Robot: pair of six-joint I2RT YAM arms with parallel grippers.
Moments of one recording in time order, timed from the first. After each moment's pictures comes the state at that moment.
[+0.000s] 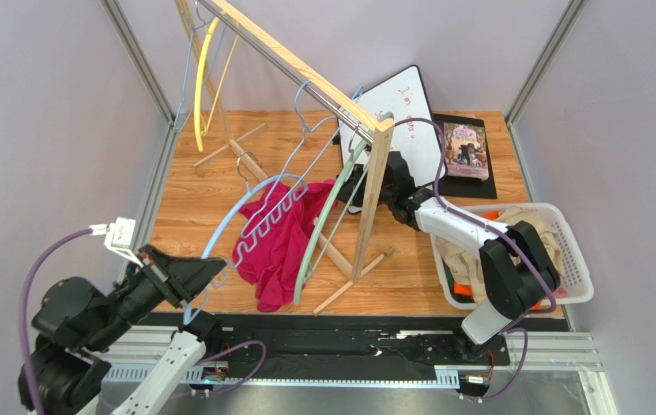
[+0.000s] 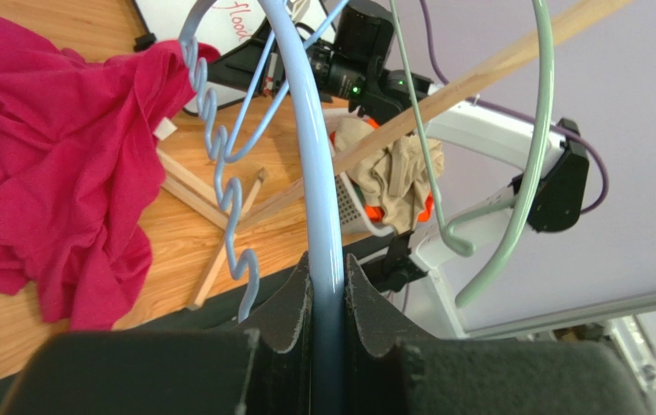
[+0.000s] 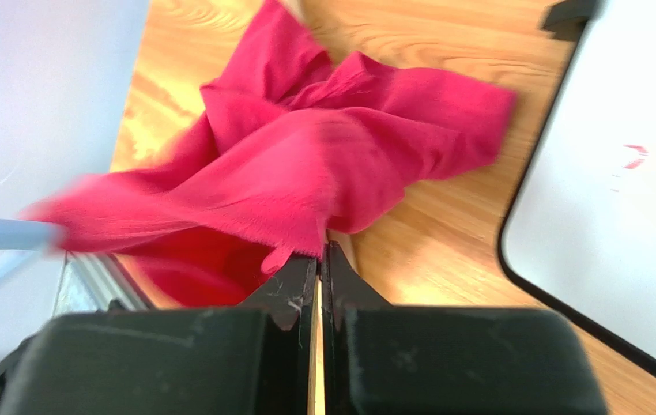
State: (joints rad) left arm -0.39 0.37 1.29 -1.03 0.31 -0.77; right arm 0.57 1.60 1.03 0.10 -0.29 0.61
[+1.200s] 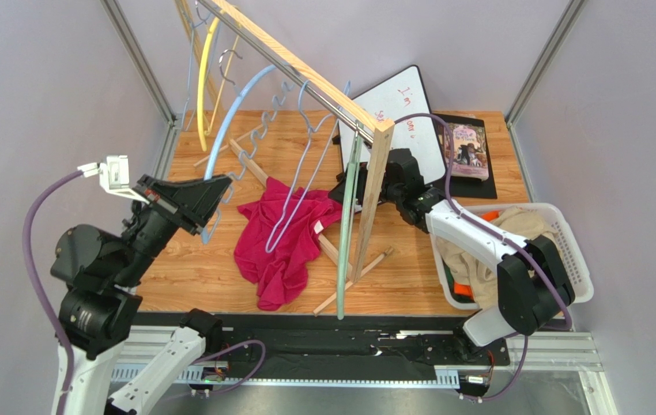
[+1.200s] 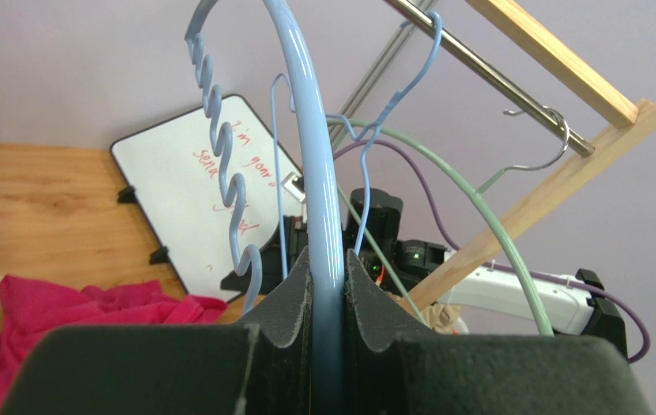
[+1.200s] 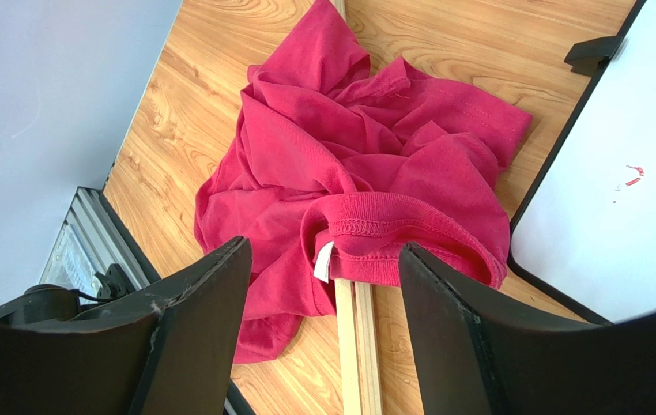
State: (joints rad) left arm -0.39 0.56 1.26 -0.48 0.18 -0.64; right arm 0.57 1.50 1.03 0.04 -0.35 0.51
